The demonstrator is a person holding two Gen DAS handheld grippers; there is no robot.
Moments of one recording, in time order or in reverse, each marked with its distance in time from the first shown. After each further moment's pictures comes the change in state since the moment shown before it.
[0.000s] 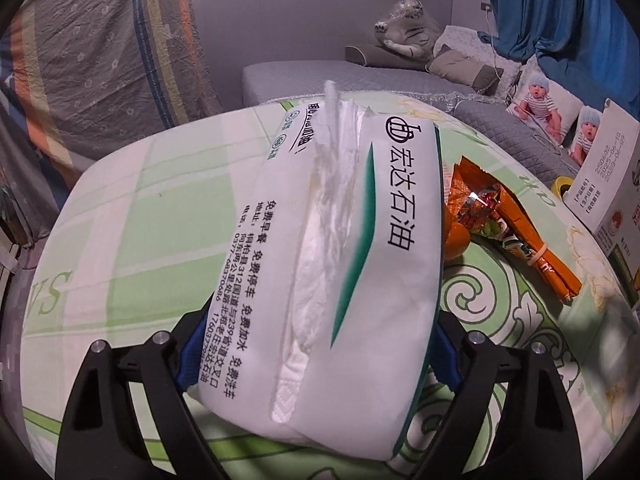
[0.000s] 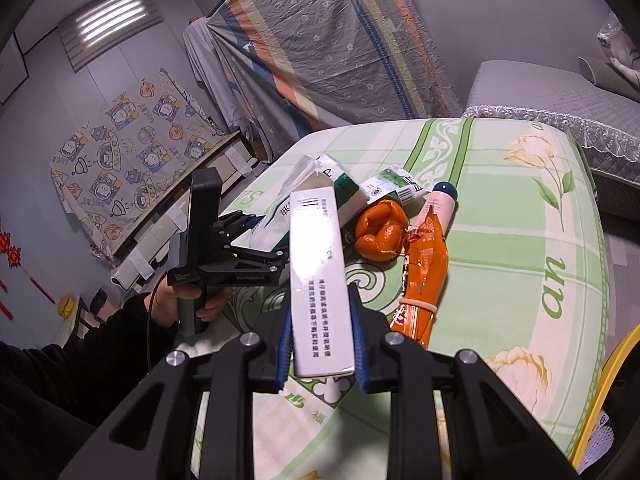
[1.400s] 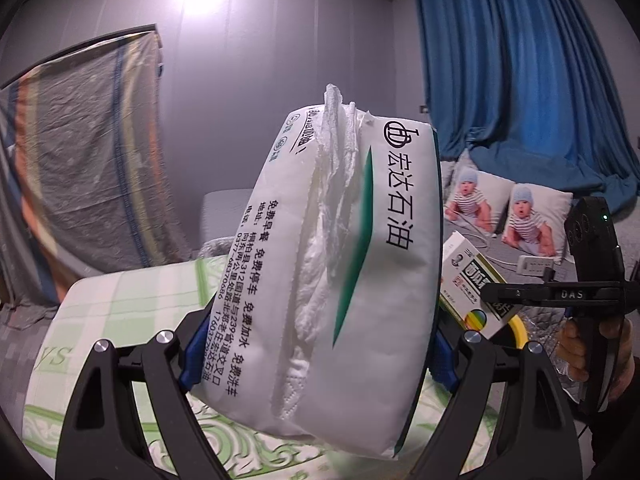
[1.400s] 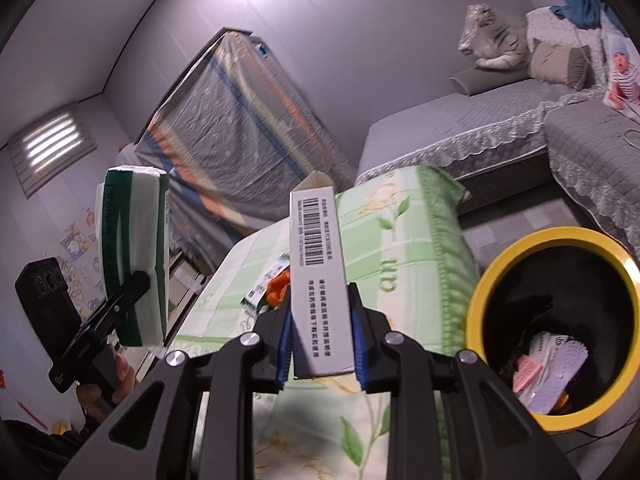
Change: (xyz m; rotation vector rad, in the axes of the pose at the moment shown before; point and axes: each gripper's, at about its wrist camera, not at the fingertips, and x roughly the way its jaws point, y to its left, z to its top) left arm -0.184 -0.210 0.042 0.069 -0.443 -0.114; right arm -0.172 -0.059 -0.075 0.308 -0.394 -0.204
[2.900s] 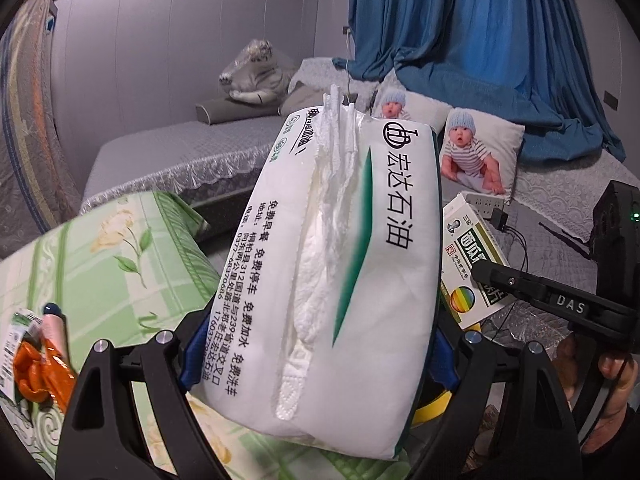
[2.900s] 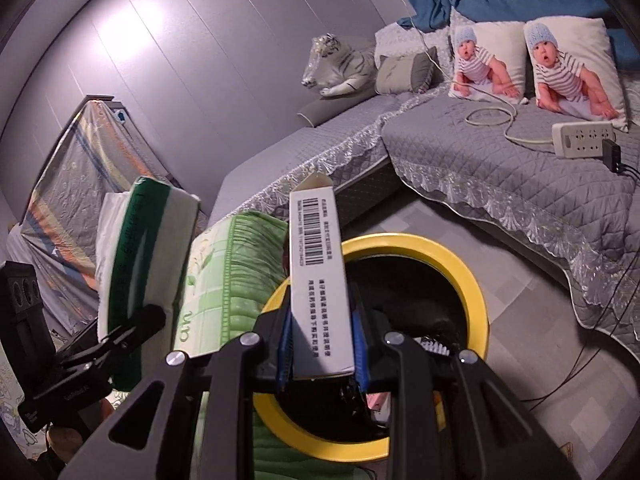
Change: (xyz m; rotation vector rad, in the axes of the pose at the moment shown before) left arm 0.204 -0.149 -0.036 0.056 0.289 -0.263; right arm -0.055 -0.161 -0.018 0.231 -0.167 -0.445
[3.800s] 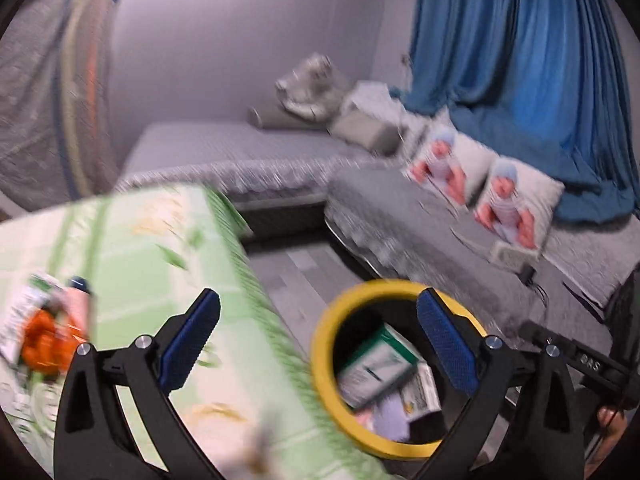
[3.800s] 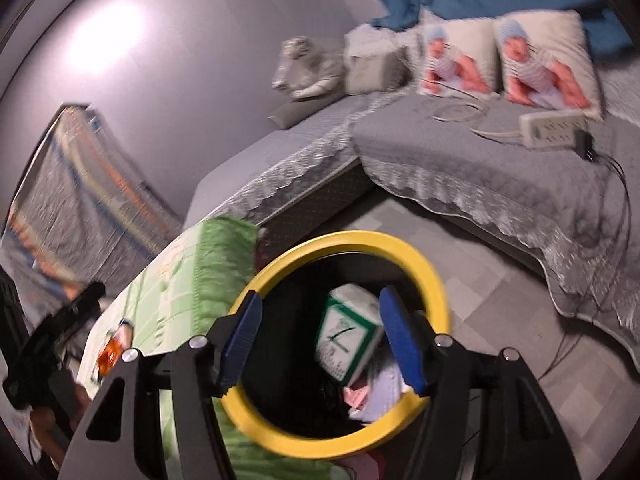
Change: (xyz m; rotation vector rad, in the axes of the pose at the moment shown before) left arm -0.036 0.047 0.011 -0.182 -0.130 0.135; right arm -0.006 -0.016 -0.003 -0.002 -0.016 -0.072
